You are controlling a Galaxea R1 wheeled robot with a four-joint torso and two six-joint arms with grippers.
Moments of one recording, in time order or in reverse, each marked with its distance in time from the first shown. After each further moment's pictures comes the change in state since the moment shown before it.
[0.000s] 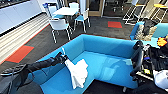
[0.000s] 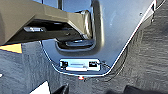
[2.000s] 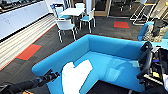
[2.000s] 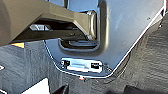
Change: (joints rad) left arm 0.289 -0.203 0.163 0.126 -0.151 -0.002; right arm -0.011 0.006 -0.002 -0.014 0.022 0.000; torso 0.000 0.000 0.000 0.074
